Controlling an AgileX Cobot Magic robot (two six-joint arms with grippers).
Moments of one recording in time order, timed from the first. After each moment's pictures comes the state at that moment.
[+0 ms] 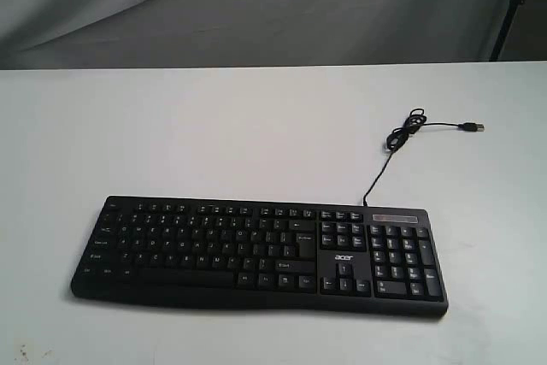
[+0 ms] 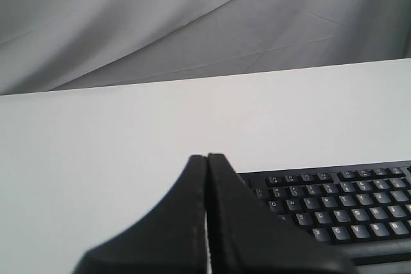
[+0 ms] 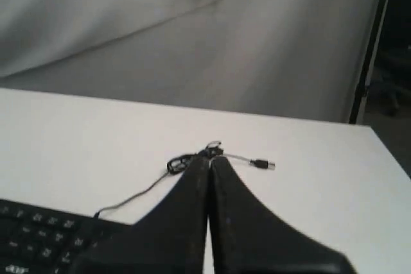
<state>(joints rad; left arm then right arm) -0.17 0.00 0.00 0.04 0.26 -0.02 0.13 0.00 0.00 -0.12 0.14 0.06</state>
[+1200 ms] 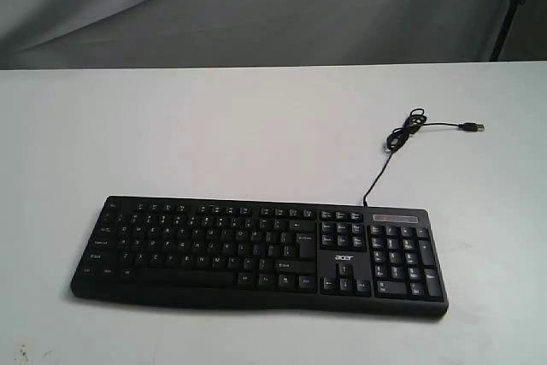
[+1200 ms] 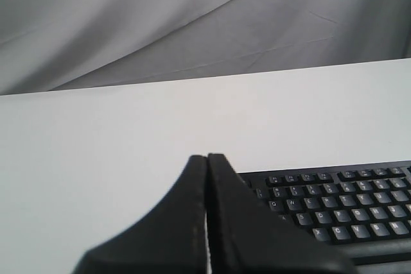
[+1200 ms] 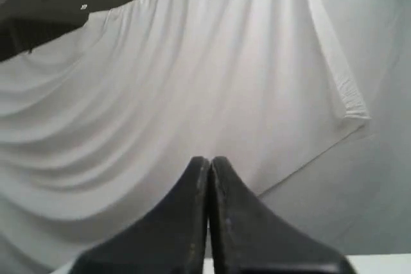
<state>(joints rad) -0.17 0.00 0.00 0.04 0.26 -0.02 0.13 0.17 -0.20 -0.90 -0.34 1.28</state>
